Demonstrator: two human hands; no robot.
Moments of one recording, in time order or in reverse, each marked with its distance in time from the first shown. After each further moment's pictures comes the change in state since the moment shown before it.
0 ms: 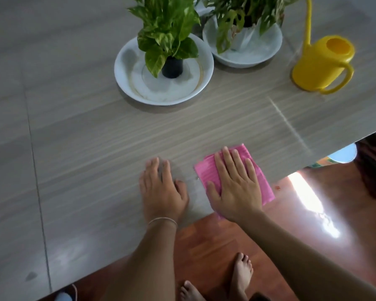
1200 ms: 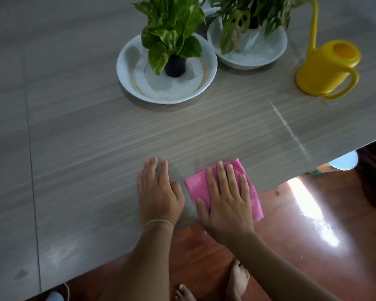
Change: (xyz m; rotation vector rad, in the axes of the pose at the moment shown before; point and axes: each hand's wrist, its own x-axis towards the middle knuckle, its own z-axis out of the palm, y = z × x) left_hand -0.001 -0.001 -0.001 -0.041 0.005 -0.034; right_hand -0.028 -0.024 0.005 0.006 -0.099 -0.018
